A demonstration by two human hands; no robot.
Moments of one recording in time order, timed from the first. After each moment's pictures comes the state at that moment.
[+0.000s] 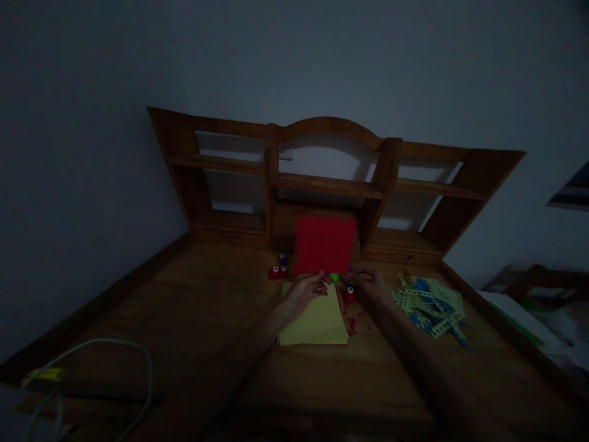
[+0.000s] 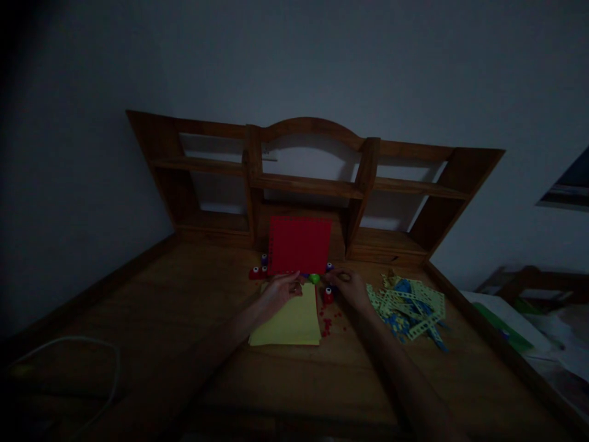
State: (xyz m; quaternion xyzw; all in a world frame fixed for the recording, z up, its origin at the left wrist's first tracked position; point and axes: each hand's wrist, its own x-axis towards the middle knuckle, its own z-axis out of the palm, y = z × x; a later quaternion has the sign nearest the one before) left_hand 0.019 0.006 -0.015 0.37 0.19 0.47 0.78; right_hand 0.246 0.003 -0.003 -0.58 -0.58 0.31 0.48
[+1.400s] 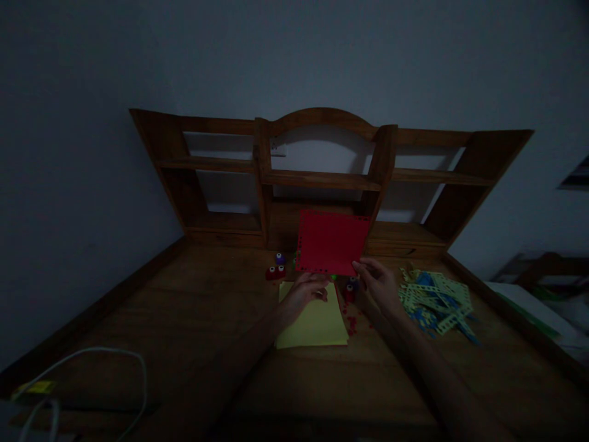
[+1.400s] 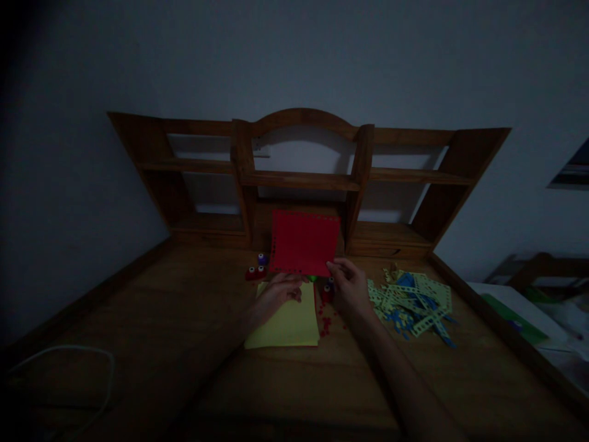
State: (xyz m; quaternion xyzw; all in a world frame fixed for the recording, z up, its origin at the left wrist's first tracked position) left_hand 0.023 0.001 -0.015 0.49 0.24 0.46 0.70; right_hand 0.214 -0.031 0.037 -0.48 -0.52 0.32 0.63
